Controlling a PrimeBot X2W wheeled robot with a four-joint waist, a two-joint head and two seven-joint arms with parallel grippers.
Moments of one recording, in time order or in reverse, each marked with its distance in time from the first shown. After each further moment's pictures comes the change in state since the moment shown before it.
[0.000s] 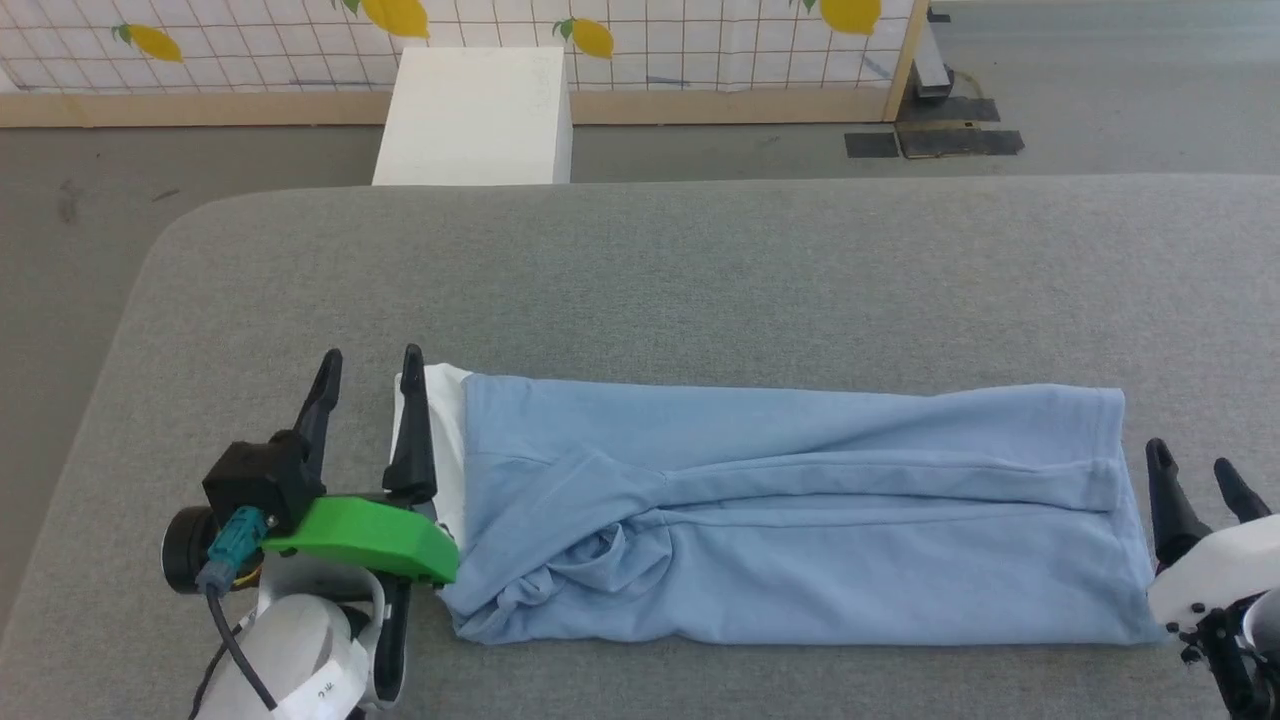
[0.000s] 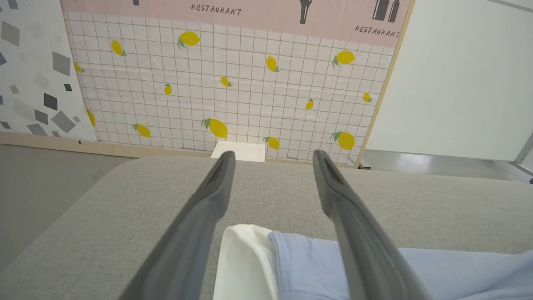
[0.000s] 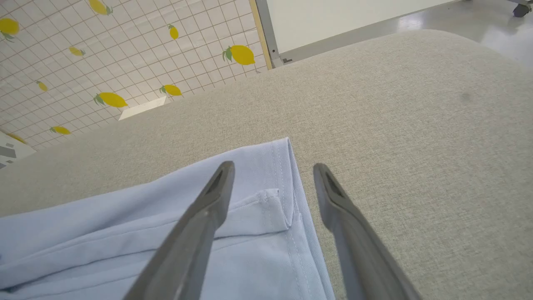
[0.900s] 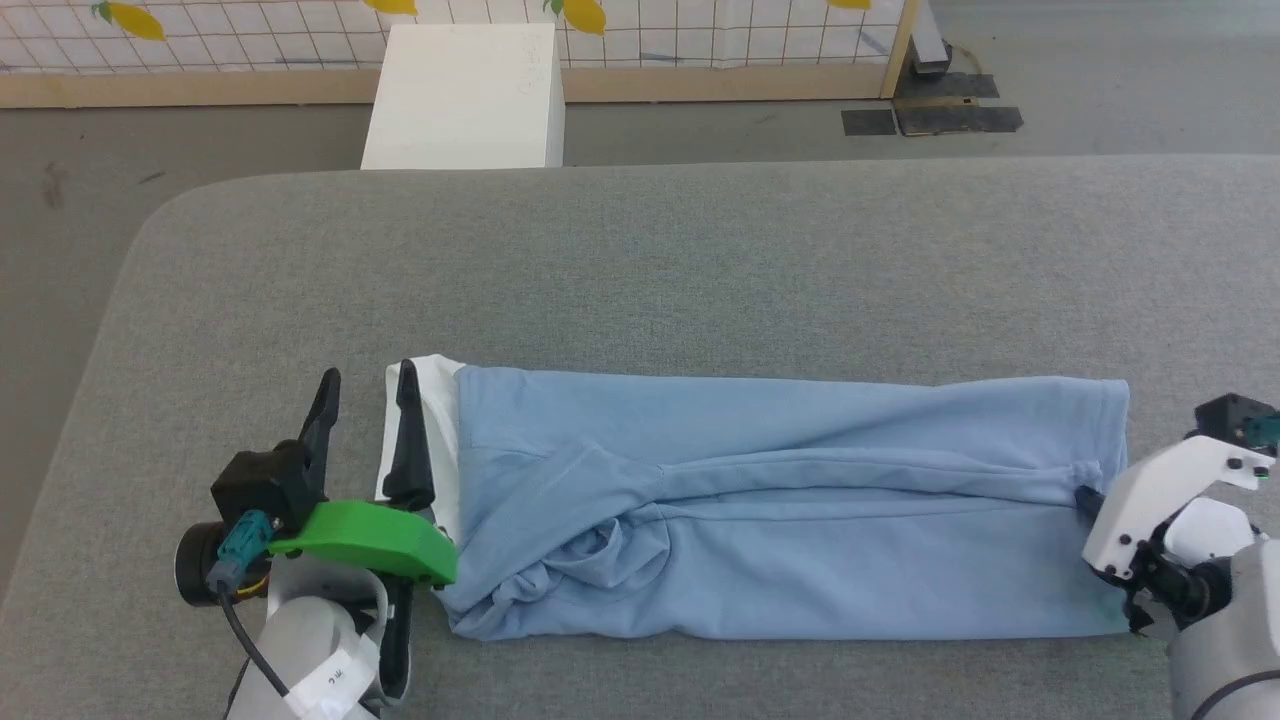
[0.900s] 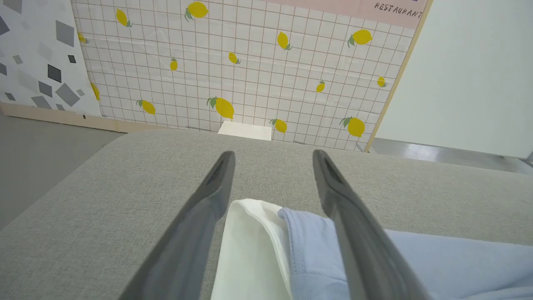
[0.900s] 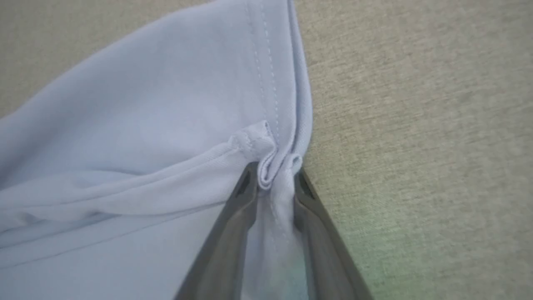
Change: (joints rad) left arm -0.006 -0.212 0.275 0.164 0.230 -0.206 0.000; right arm -0.344 0.009 -0.096 0.542 -0.191 0.000 0.329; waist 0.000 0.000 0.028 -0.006
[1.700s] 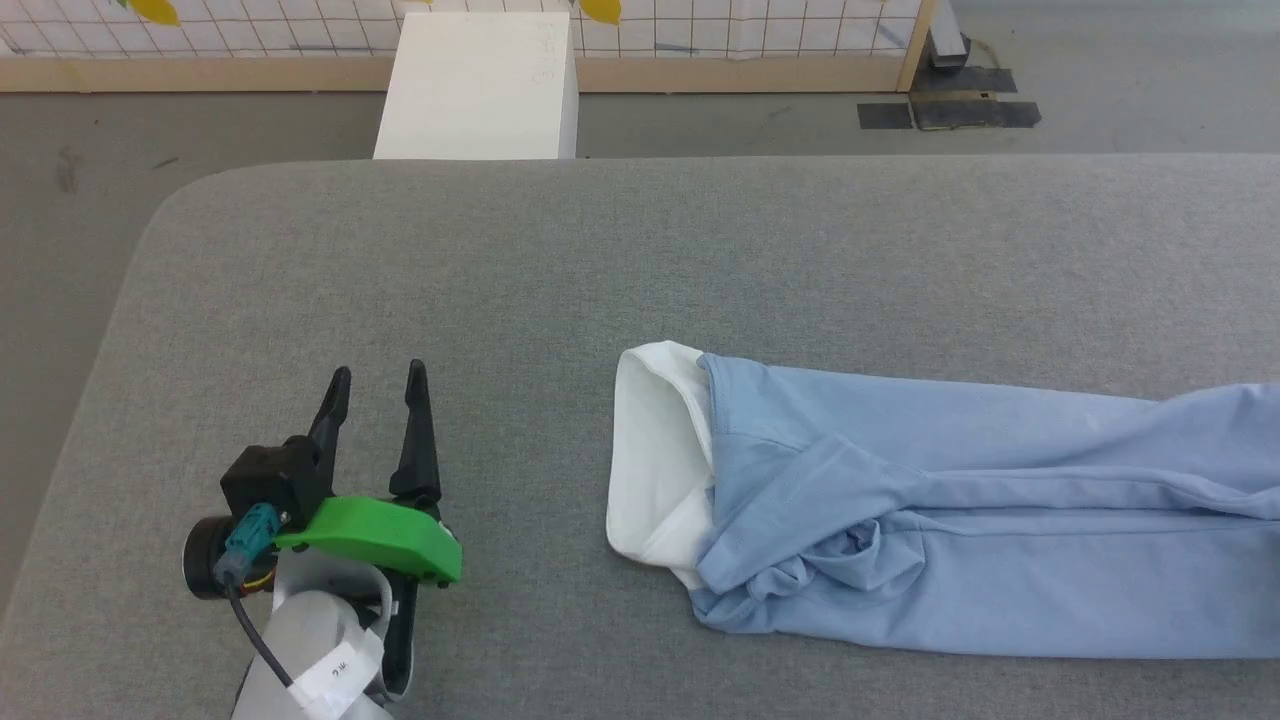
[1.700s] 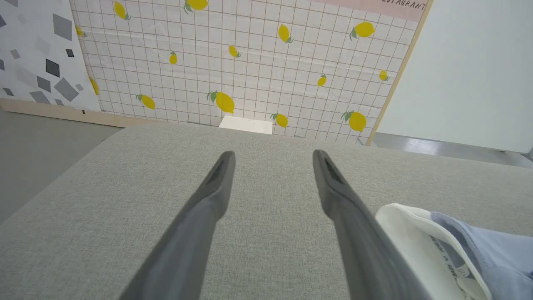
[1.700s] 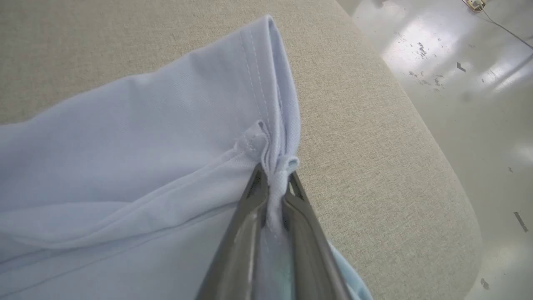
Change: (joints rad) left arm -0.020 -0.033 0.044 0.045 0.048 -0.057 0.000; right arm 0.071 -0.158 -0.226 -0.101 -0.335 0.000 -0.262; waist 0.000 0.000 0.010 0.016
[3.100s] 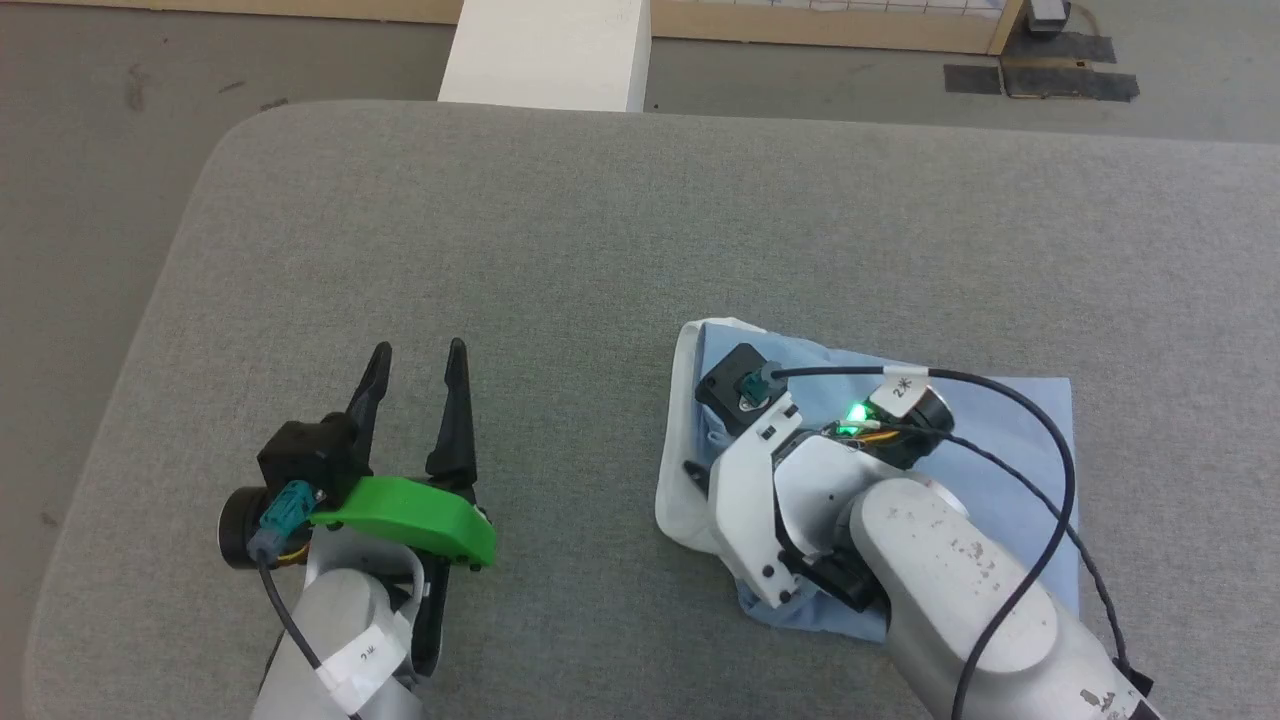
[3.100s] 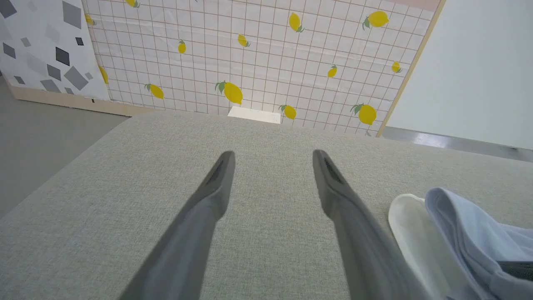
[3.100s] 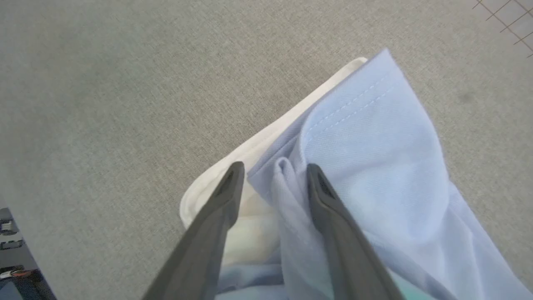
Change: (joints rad) left arm -0.036 -0.006 -0.063 0.004 -0.015 0.001 0.000; right arm -0.179 0.196 1.230 -0.207 0.396 0.000 0.333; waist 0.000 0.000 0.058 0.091
